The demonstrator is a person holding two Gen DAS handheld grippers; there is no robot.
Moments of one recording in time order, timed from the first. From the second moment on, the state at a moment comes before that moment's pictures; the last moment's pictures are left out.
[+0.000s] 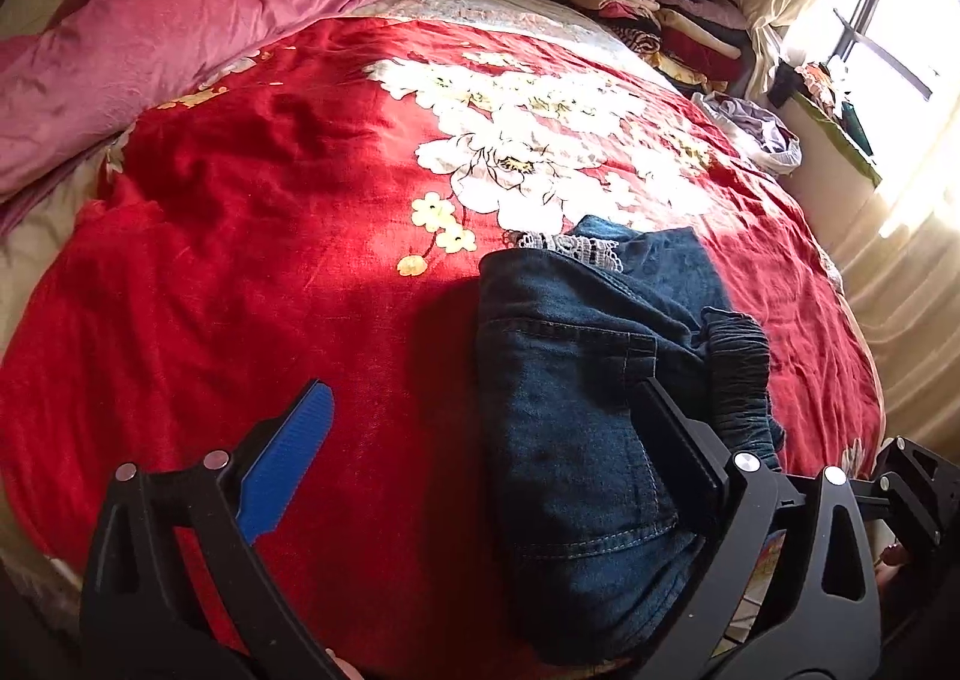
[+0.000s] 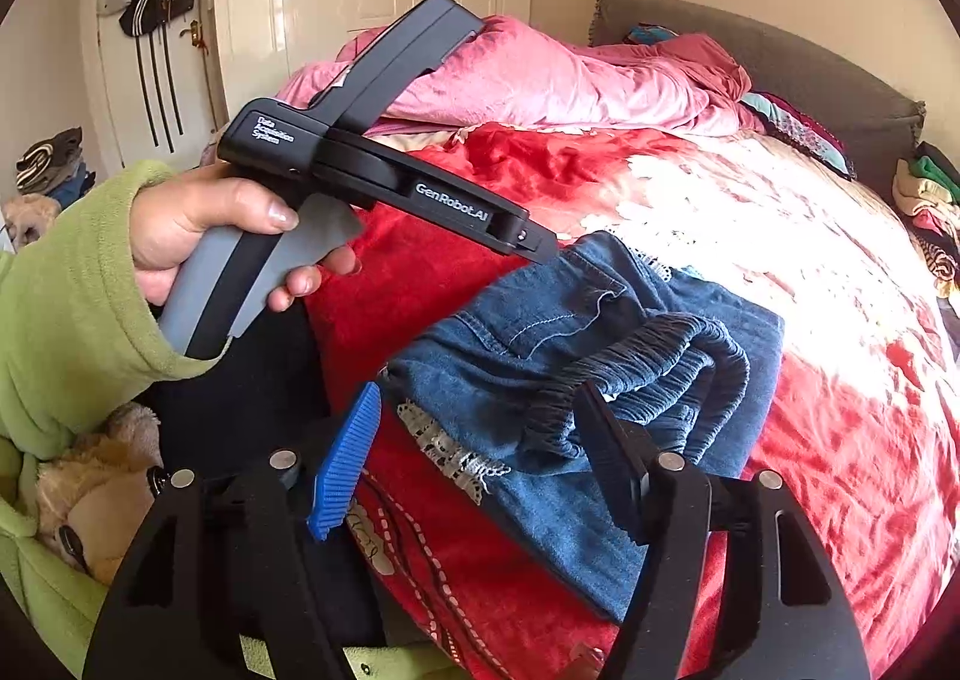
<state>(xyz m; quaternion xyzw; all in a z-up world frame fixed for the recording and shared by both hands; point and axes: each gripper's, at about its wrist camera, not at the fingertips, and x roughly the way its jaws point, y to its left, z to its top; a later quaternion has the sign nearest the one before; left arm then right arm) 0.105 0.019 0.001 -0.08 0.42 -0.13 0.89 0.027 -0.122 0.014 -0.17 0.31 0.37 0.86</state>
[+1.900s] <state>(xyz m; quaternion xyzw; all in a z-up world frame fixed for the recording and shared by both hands) 0.073 -0.002 0.009 -0.06 0.42 -0.13 0.90 0.074 -0.208 0.022 -0.07 0.32 0.17 0.93</state>
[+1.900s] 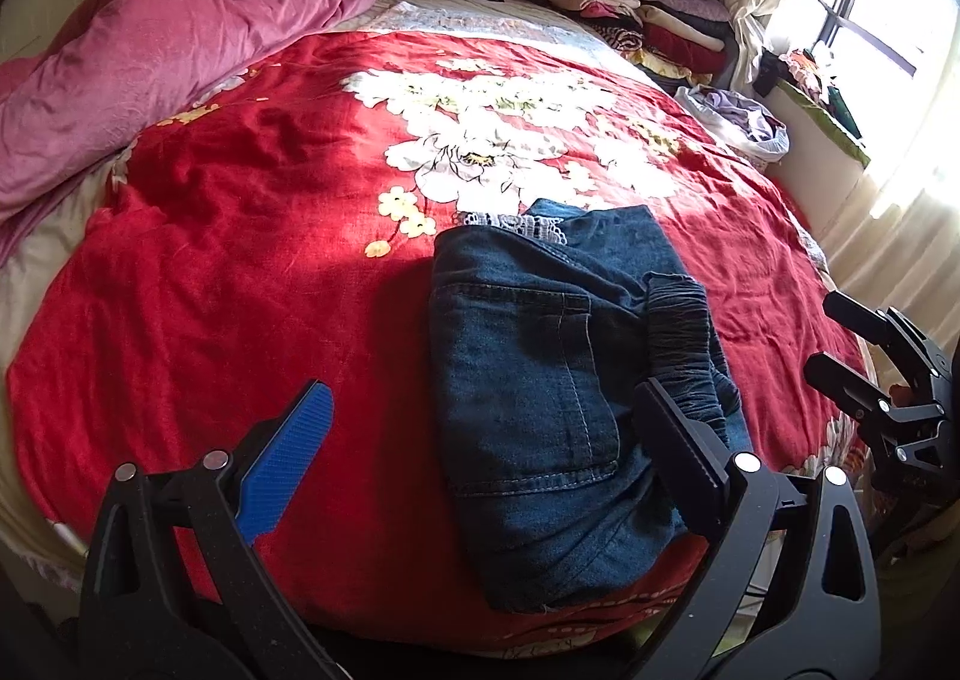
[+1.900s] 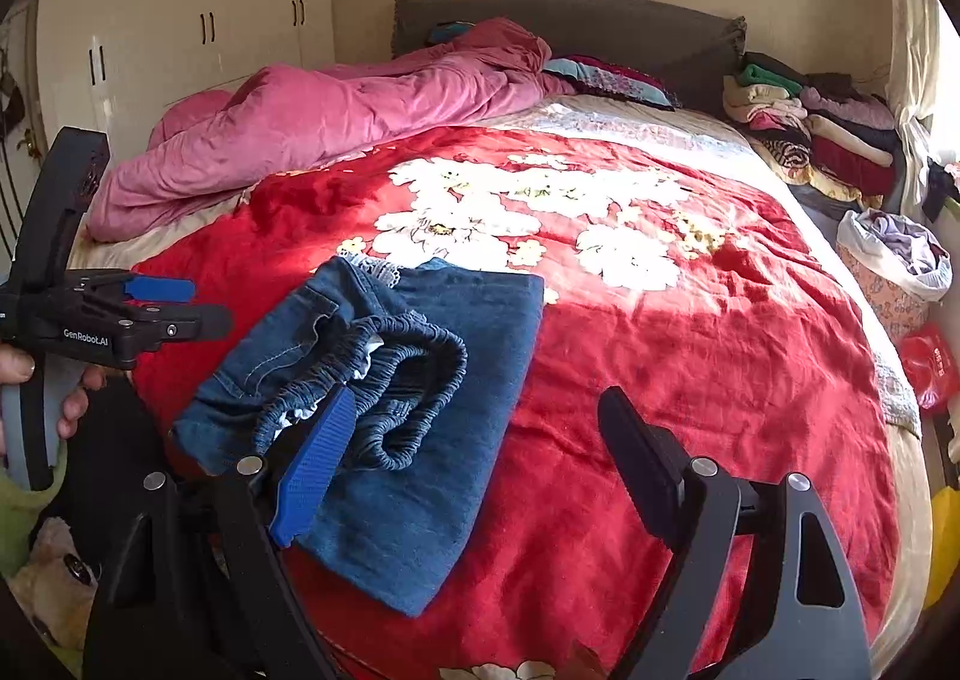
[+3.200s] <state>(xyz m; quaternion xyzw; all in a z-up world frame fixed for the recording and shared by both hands) 0.117 -0.026 -0.045 -0.07 0.44 -0.17 0.88 0.164 -0.208 -0.049 0.05 0.44 0.22 0.87</state>
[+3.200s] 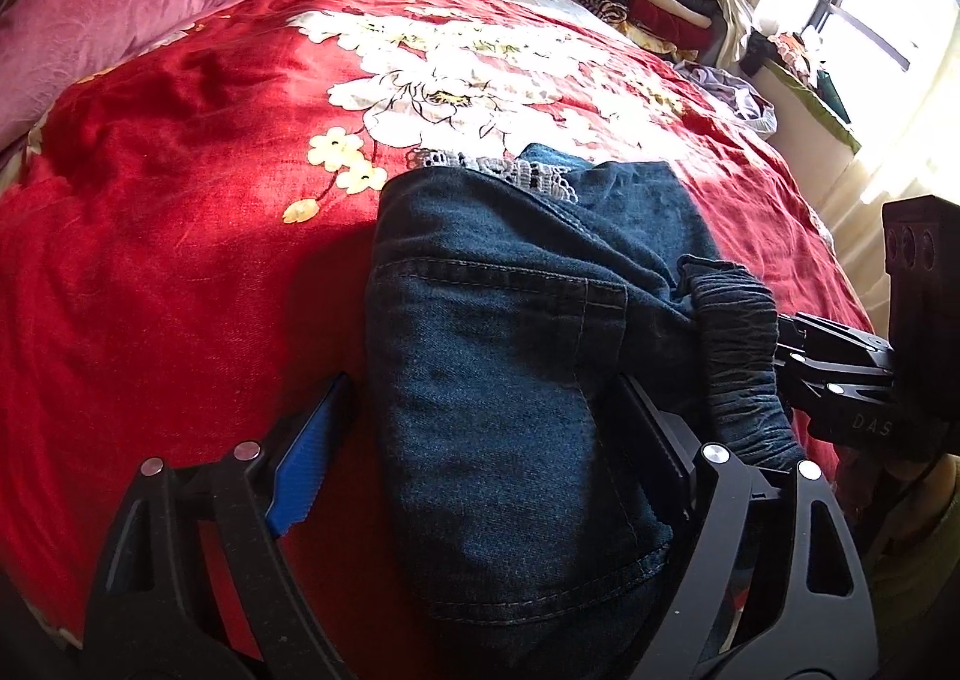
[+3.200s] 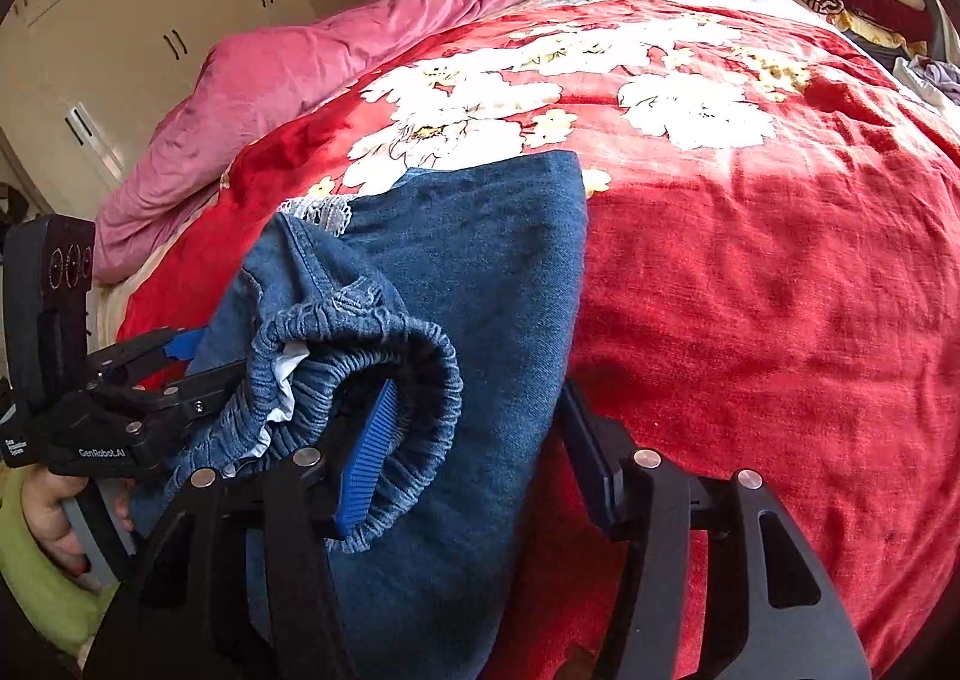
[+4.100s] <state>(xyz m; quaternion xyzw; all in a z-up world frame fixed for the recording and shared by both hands) 0.117 -0.035 -0.019 -0.07 0.44 -0.18 0.88 0.144 -0.183 -0.012 0.01 0.37 0.26 0.89</state>
